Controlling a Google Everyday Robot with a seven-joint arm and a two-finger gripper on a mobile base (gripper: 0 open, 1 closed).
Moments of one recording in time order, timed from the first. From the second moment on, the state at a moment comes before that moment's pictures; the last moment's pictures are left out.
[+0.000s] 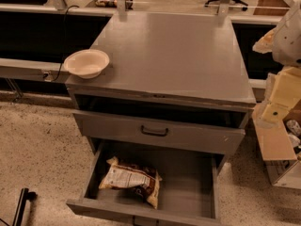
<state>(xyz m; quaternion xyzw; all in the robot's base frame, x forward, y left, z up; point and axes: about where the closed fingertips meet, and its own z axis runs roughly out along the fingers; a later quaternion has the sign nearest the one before) 0.438 -0.217 0.976 -0.60 0.78 -0.03 0.16</state>
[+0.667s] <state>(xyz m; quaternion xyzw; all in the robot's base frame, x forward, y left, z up) 0.446 -0.201 0.960 -0.61 0.77 -0.03 0.18</state>
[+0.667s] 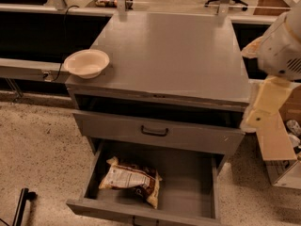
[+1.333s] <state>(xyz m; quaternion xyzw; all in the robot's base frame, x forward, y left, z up) 0.425 -0.089 0.883 -0.66 0.71 0.08 0.24</state>
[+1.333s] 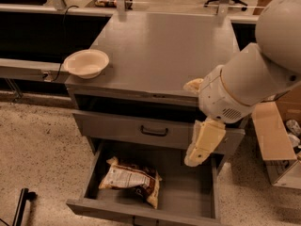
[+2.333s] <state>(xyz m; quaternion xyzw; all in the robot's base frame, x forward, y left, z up) 0.468 -0.001 0.751 -0.69 0.67 0.17 0.22</state>
